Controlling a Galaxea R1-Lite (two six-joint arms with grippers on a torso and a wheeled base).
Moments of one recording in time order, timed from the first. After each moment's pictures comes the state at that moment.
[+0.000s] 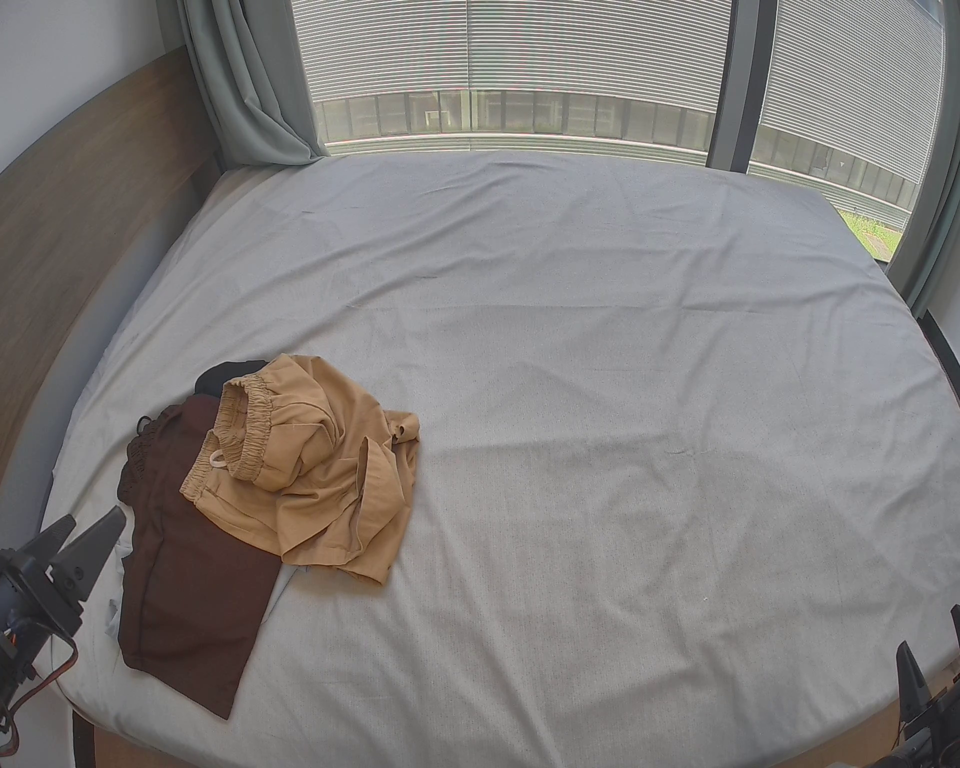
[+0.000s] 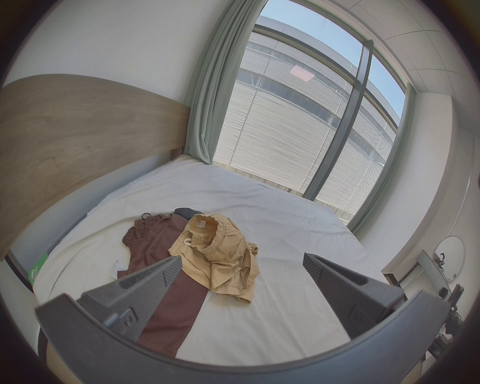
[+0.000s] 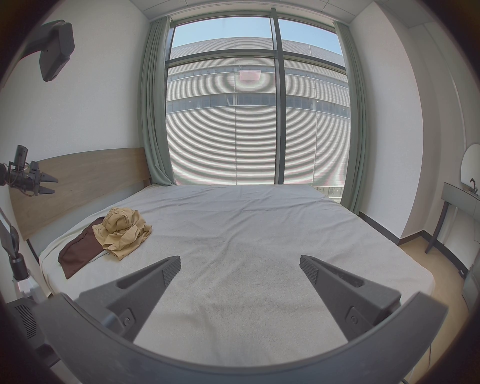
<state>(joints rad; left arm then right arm) -0.10 0.75 -0.24 -0.41 -0.05 -0.33 -0.01 0.02 -0.02 0.00 0.01 -0.01</state>
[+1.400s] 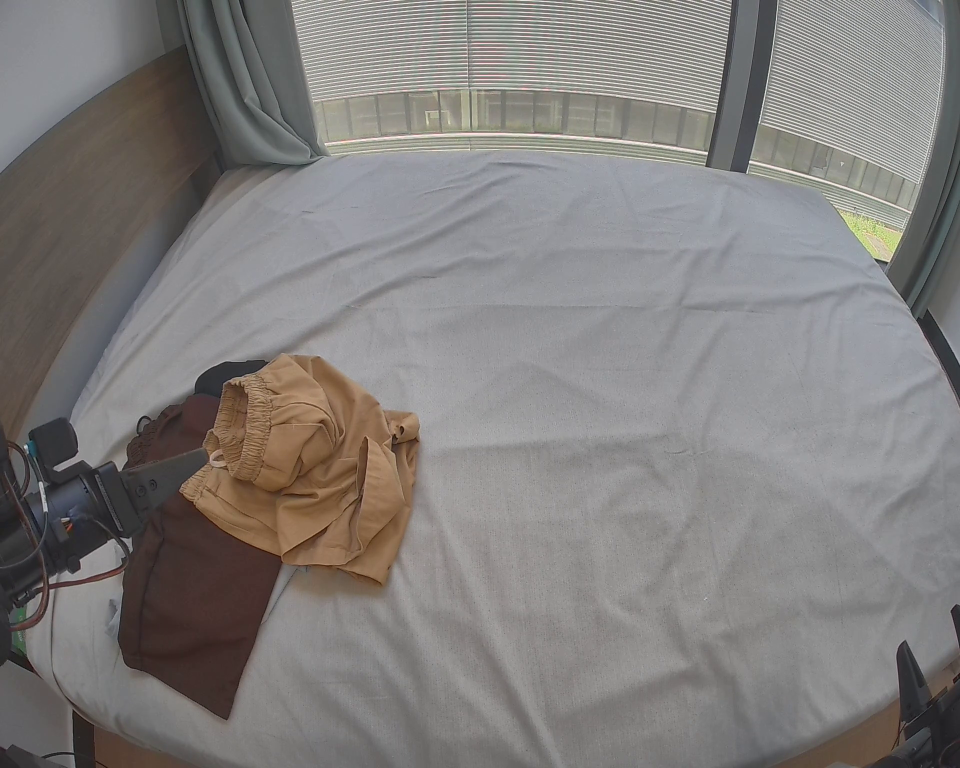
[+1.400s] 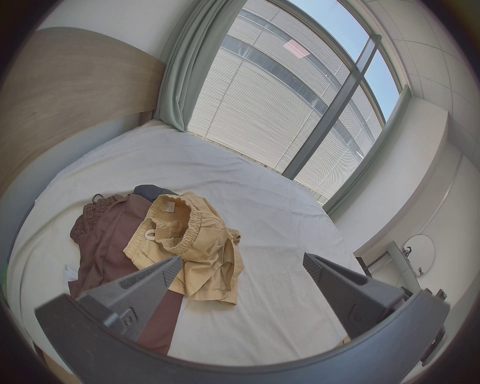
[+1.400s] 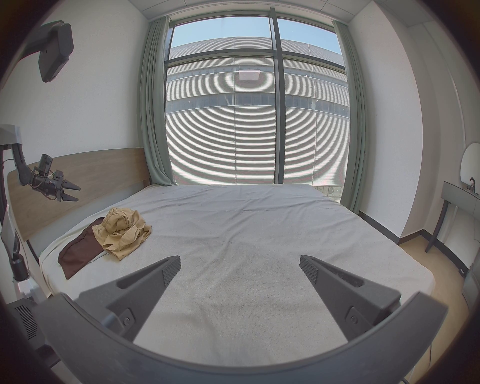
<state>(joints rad) 0.09 1.31 -0.37 -0.68 -0.49 -0.31 -0.01 0.02 -0.02 0.00 0.01 0.00</state>
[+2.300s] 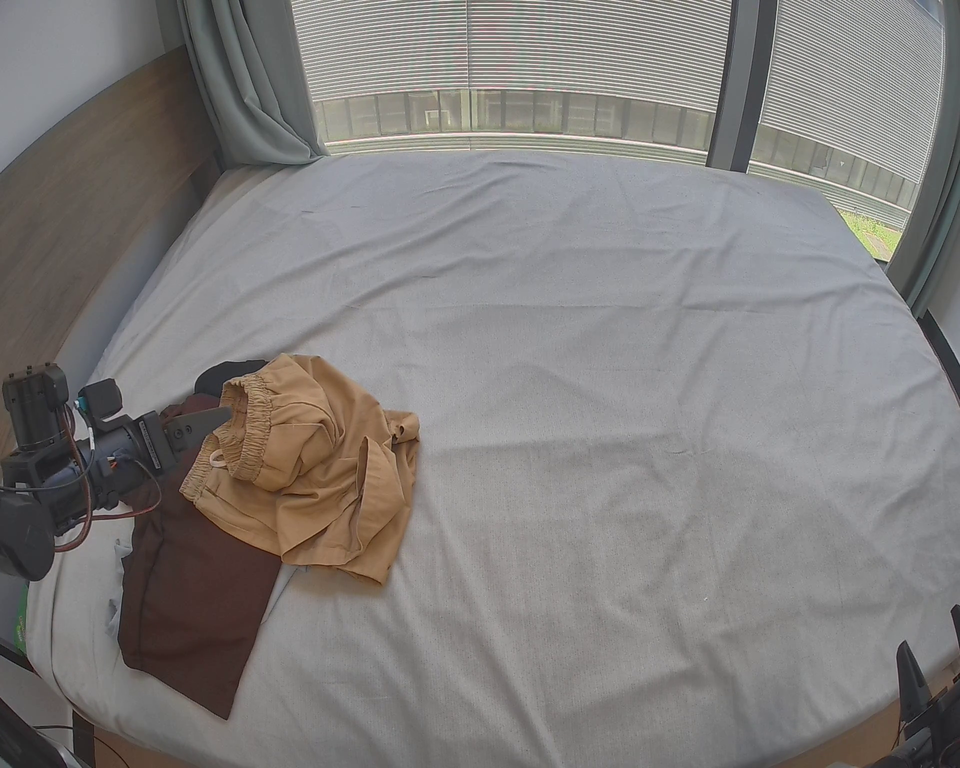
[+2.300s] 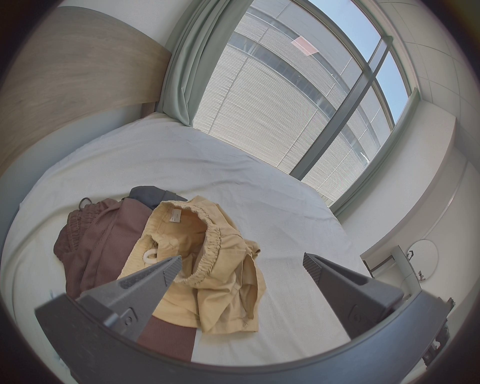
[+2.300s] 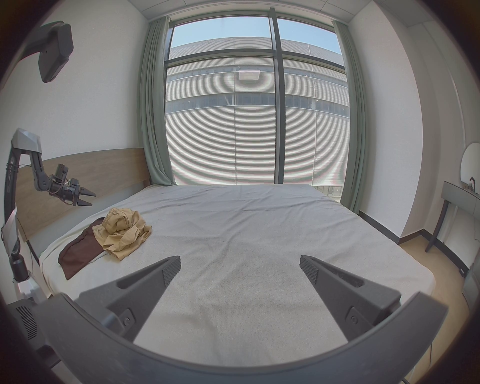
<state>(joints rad) 0.14 1.66 -0.57 -0.80 -0.54 -0.31 -0.01 0.02 -0.02 0.00 0.01 0.00</state>
